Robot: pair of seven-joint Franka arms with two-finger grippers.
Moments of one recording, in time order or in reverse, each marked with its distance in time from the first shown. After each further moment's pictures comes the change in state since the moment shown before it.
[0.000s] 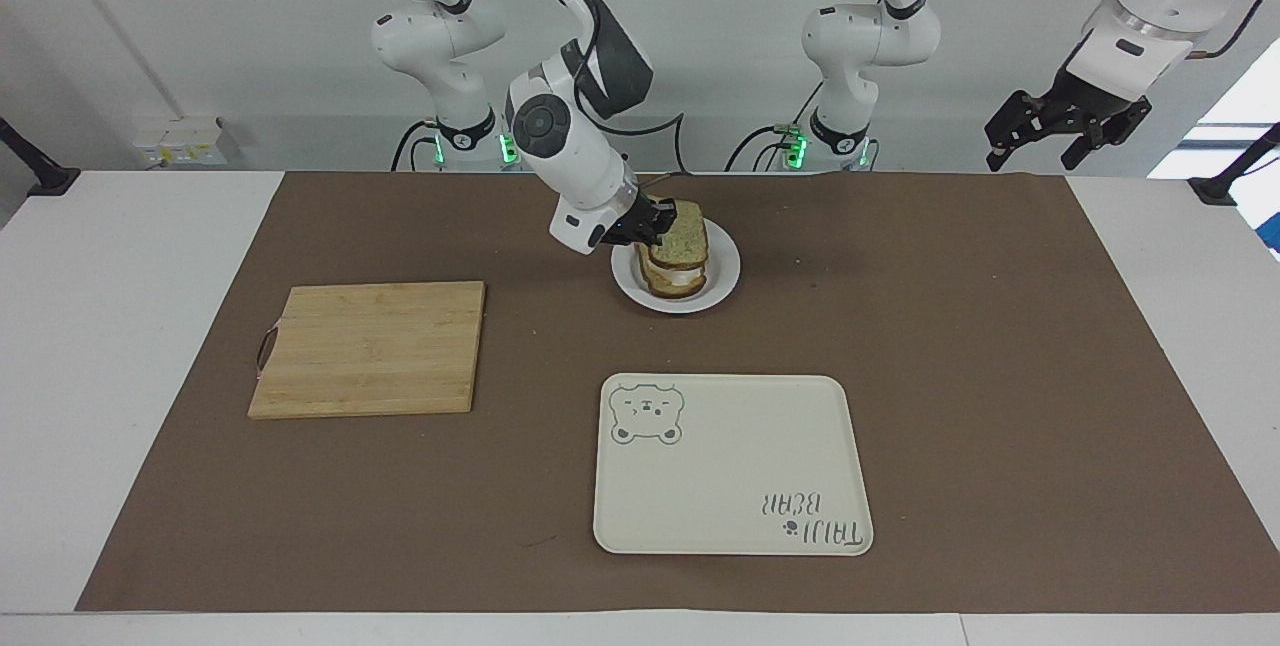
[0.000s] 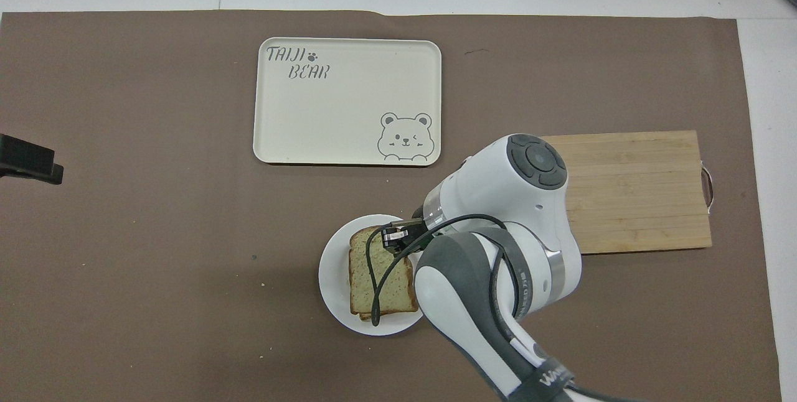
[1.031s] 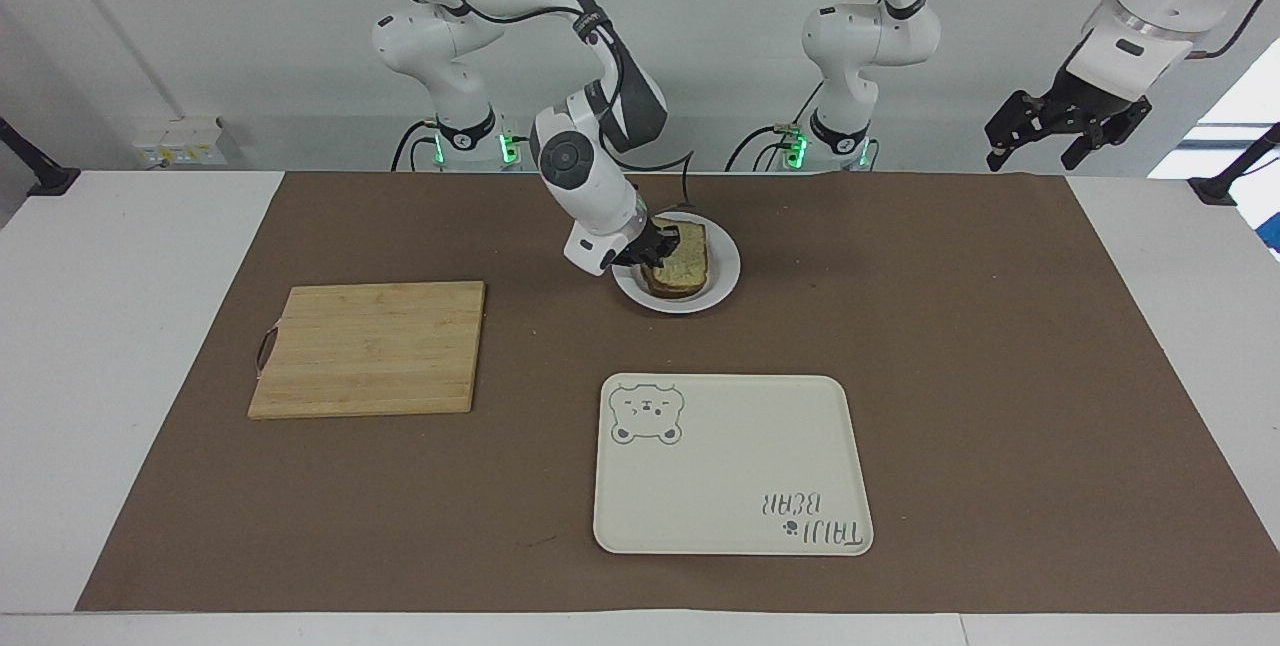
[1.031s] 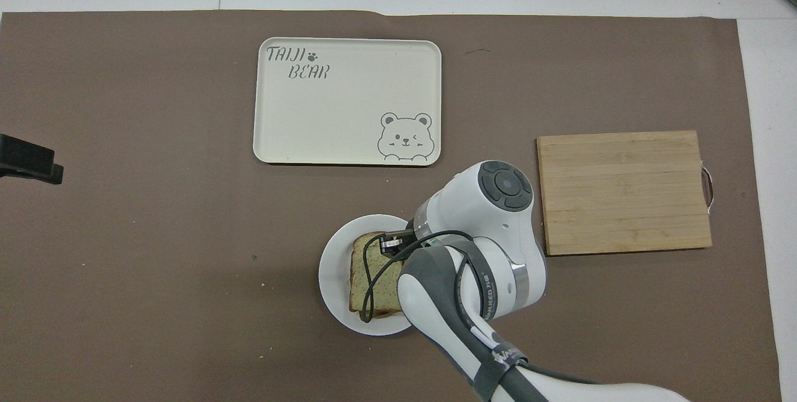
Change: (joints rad) left arm 0.000 0.000 0.000 0.000 0.000 0.000 0.000; right arm 0.023 0.066 -0.011 -0.082 0.000 0.143 -0.008
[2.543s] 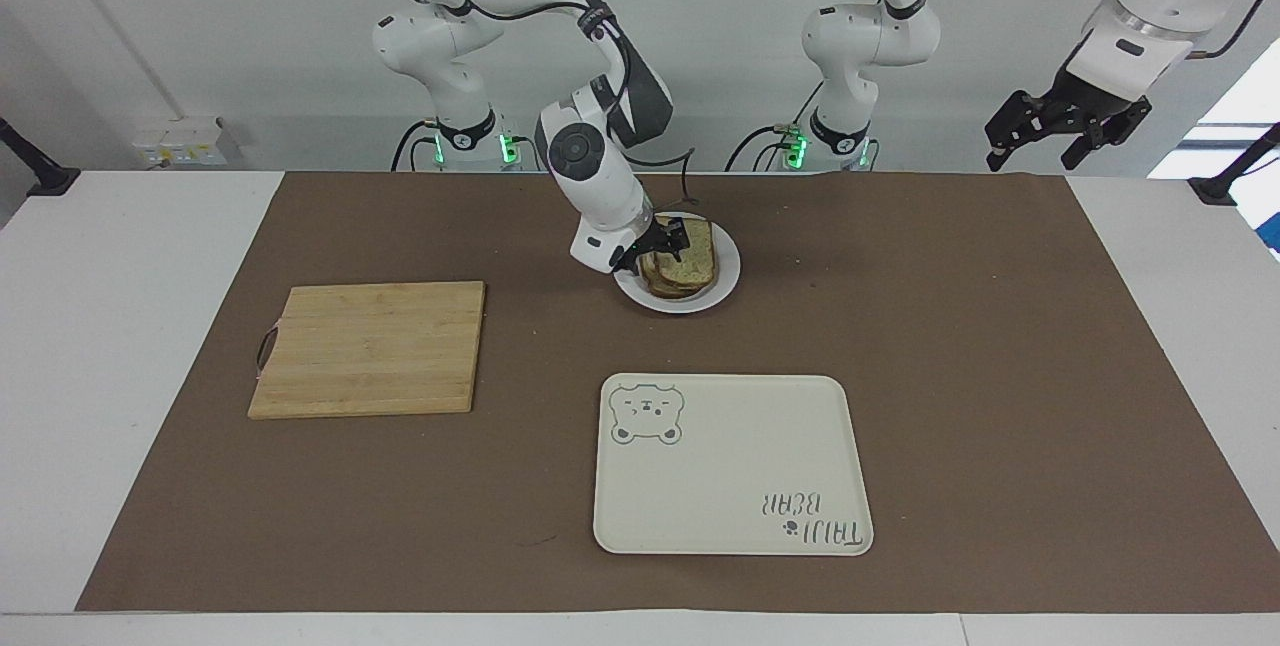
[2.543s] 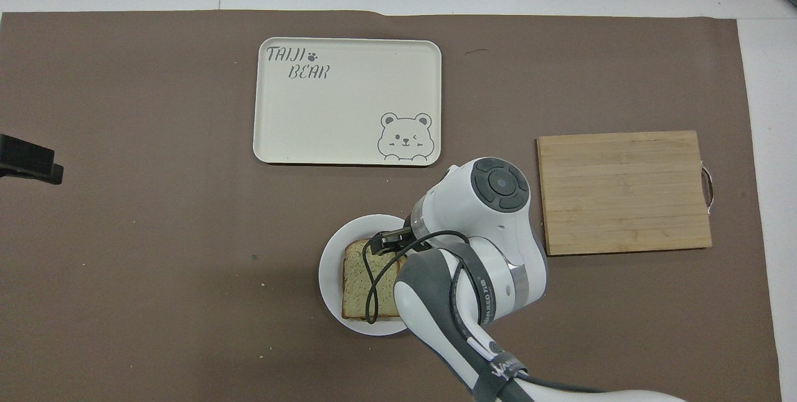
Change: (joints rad) left arm 0.000 0.000 0.000 0.000 0.000 0.000 0.000; right arm 0.019 -0.021 -0.012 0.033 -0.102 0.000 -0.032
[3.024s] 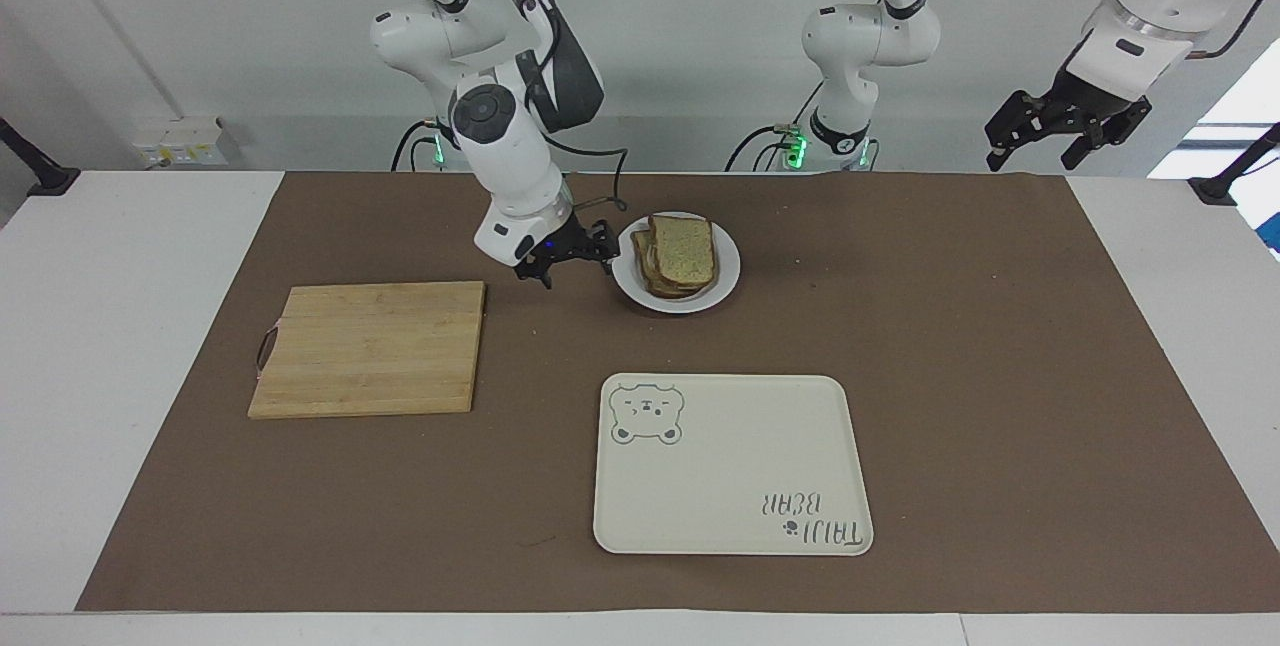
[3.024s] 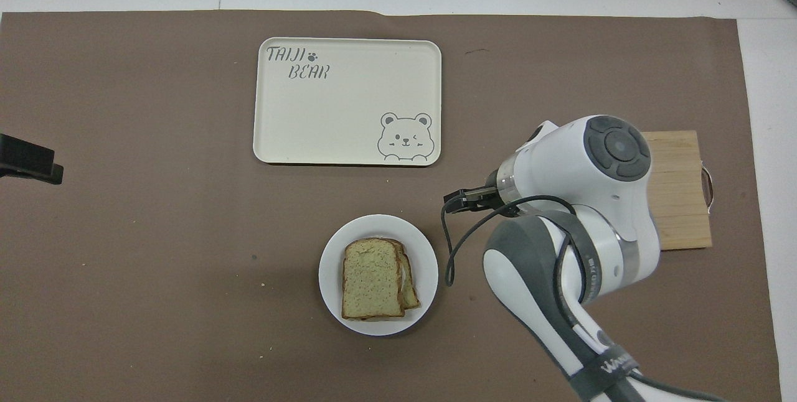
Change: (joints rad) left arm 0.000 0.000 0.000 0.000 0.000 0.000 0.000; right arm -0.195 -0.118 -0.006 0.004 -0.200 -0.080 -0.004
